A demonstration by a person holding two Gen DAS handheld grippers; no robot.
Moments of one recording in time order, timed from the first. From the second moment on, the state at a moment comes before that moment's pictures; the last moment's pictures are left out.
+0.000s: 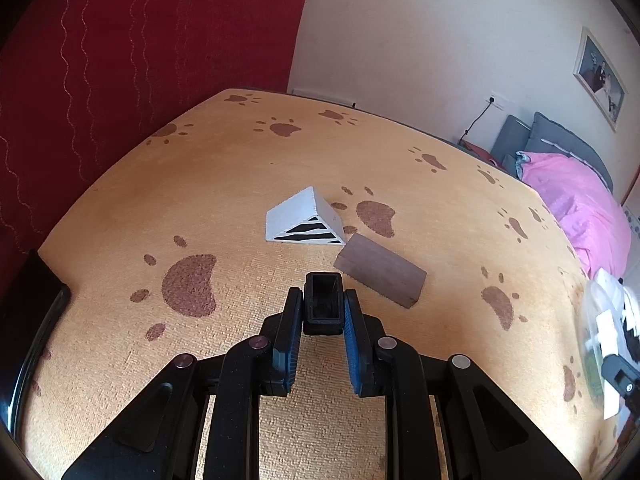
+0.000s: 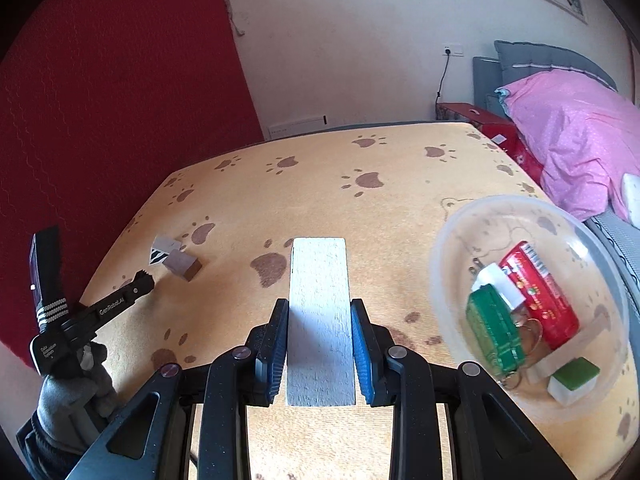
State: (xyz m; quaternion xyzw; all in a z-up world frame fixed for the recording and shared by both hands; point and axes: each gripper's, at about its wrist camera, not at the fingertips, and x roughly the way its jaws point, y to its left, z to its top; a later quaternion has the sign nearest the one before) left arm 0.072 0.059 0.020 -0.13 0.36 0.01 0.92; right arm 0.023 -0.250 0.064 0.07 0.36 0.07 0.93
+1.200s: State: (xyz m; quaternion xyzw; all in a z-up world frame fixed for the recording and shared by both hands) left arm 0.053 -0.028 0.049 -0.07 0.37 -0.08 0.92; right arm 0.008 -0.380 0.059 0.14 0.33 -0.05 0.93
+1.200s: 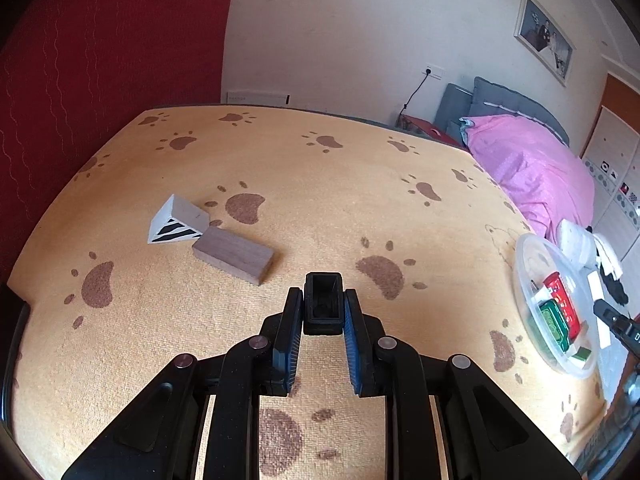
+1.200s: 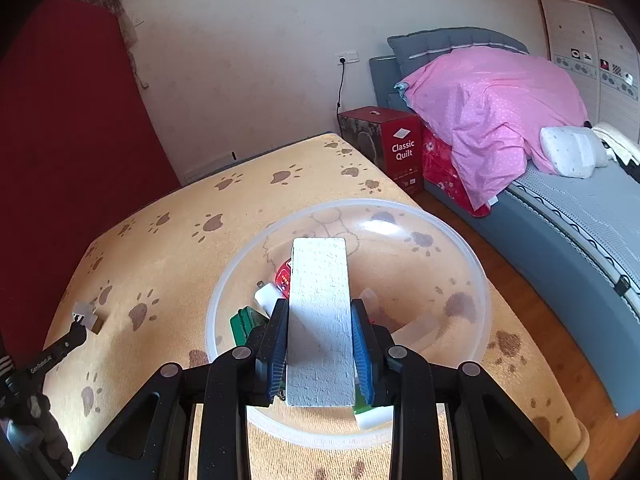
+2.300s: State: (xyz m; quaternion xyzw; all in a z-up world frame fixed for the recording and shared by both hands) left arm 0.053 -0.175 0.079 0.03 0.36 -0.18 0.92; right arm 0.009 -0.419 0.033 0.11 0.35 -0.03 0.93
